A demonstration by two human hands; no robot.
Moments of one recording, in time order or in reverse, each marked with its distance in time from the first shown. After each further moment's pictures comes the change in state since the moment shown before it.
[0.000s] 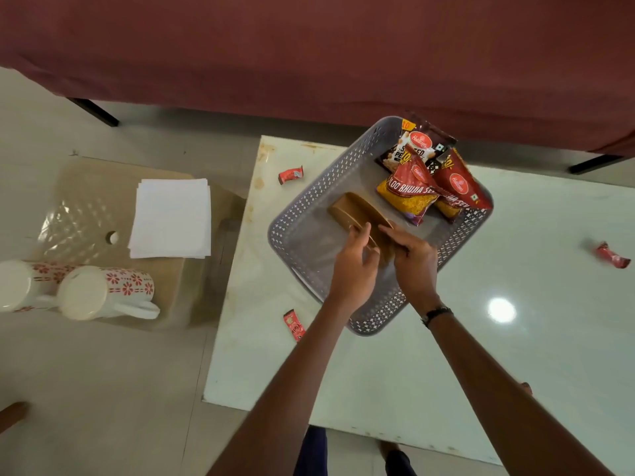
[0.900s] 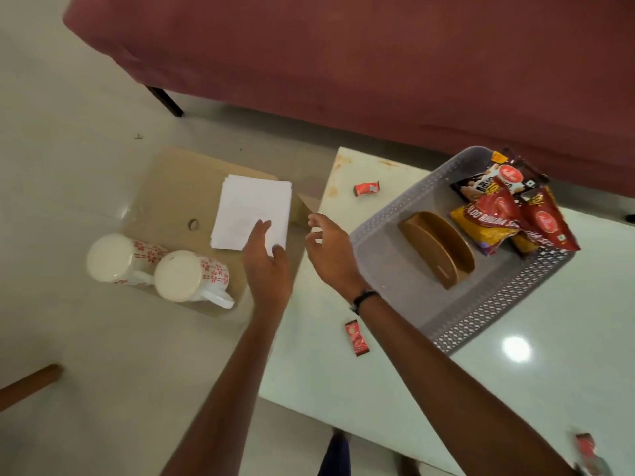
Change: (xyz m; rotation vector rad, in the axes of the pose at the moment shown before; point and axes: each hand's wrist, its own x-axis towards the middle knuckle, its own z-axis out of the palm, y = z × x) left_hand -0.037 -0.070 -0.203 0.058 0.829 0.029; right_hand -0.015 -0.172 0.176 0.091 -0.494 0.040
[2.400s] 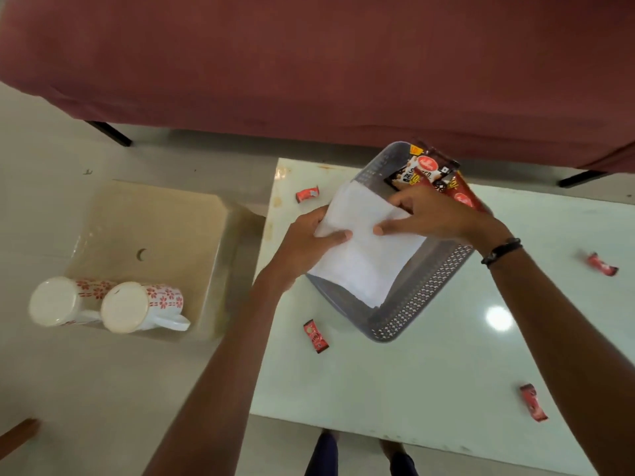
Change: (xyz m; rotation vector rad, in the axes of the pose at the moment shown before) left_hand -0.029 0.133 0.060 -0.062 -0.899 -0.041; right_hand -0.033 0.003 -0.259 -0.166 -0.347 0.053
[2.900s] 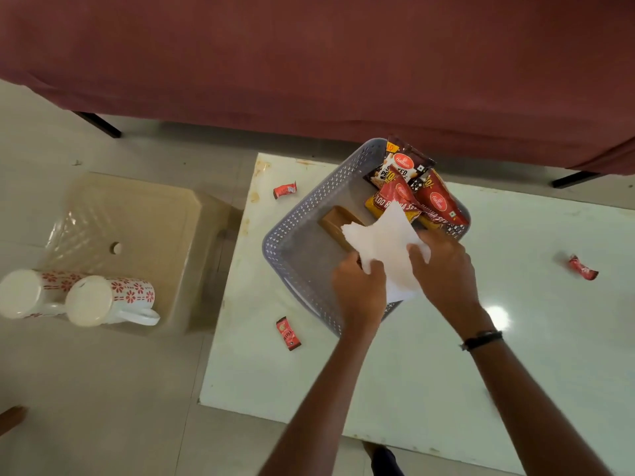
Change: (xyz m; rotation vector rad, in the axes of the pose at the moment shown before) left_hand -0.015 0.003 0.156 -0.062 0.507 -0.092; right_hand -0.049 0.097 0.045 -0.345 0.682 0.188
